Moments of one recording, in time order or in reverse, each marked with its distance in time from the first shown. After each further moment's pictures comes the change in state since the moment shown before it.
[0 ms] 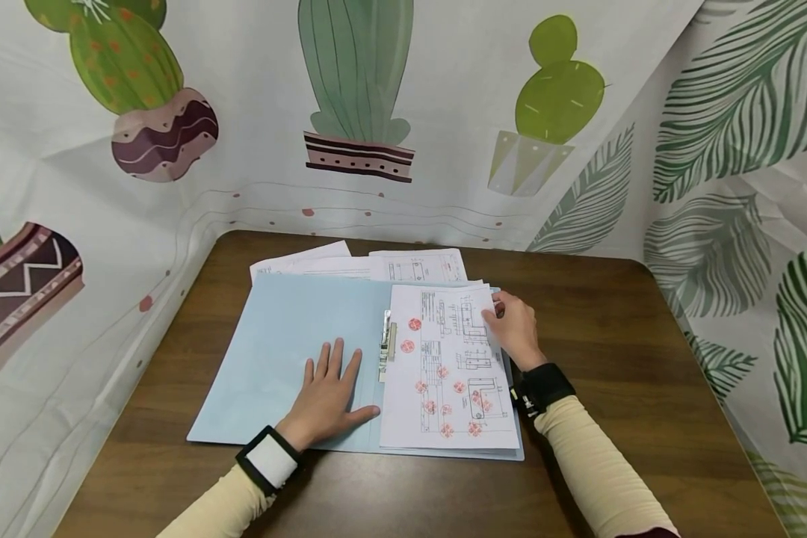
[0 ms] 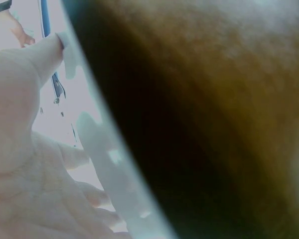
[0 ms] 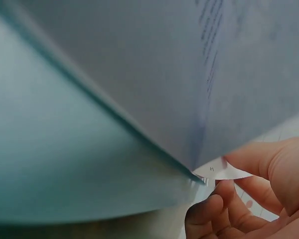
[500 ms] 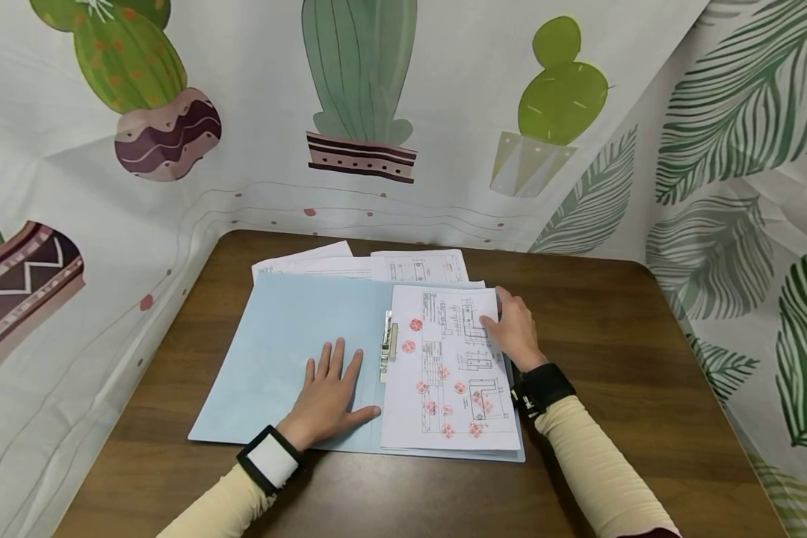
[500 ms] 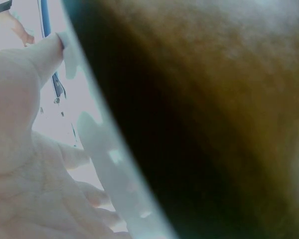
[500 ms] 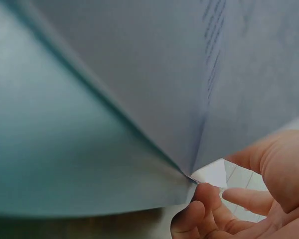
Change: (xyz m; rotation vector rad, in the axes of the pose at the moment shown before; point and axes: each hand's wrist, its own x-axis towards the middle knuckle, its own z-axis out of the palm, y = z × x) left_hand -0.001 0.001 -0.001 0.003 0.006 -0.003; right_hand -0.001 -0.003 0.001 0.001 -0.072 -0.011
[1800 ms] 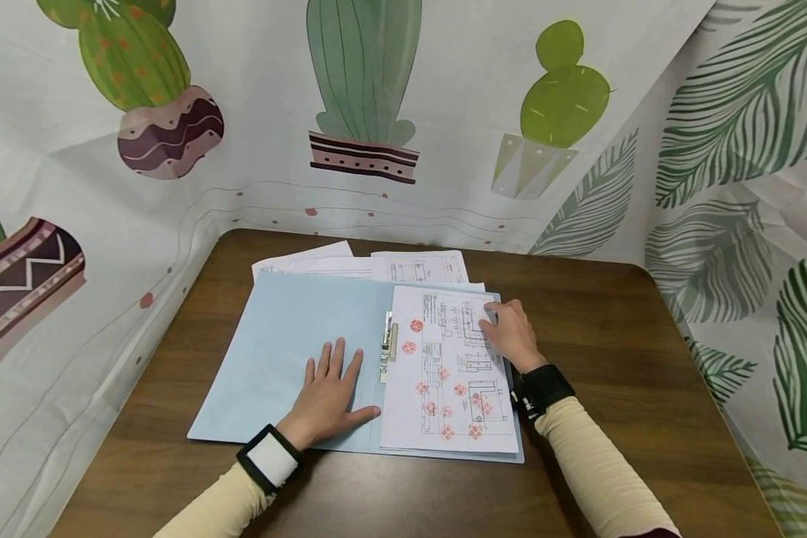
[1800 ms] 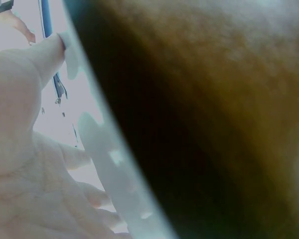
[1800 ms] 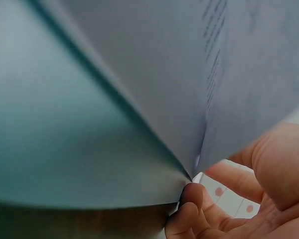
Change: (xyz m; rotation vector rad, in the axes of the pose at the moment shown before) left_hand -0.001 -0.001 0.000 -0.003 0.004 0.007; right_hand -0.002 0.000 0.004 -0.116 -0.087 0.028
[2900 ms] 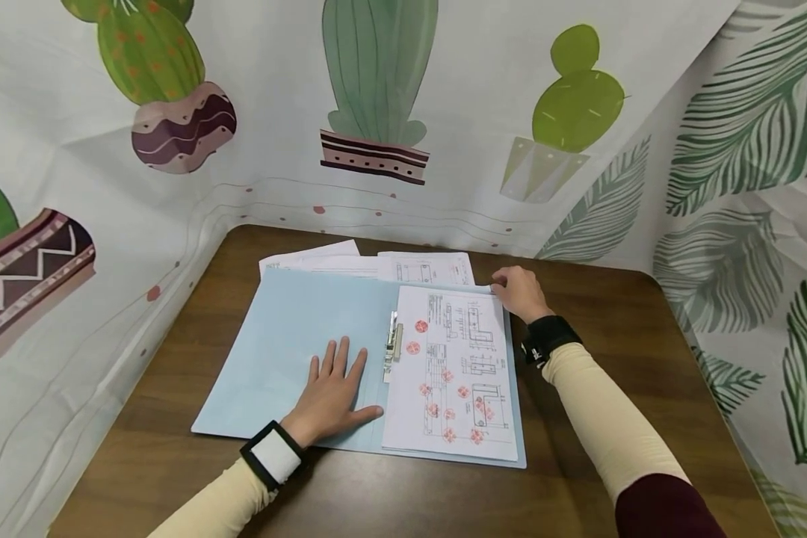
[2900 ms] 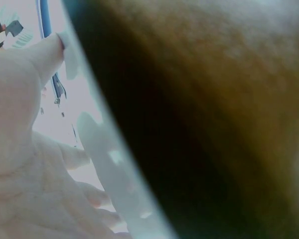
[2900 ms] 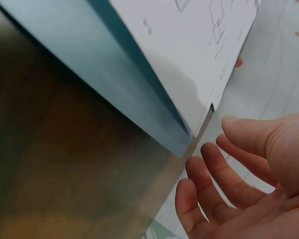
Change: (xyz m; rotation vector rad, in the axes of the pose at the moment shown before) left_hand -0.001 0.000 -0.001 0.001 0.007 -0.007; right_hand 0.071 -0.010 -0.038 -0.066 -0.016 -0.103
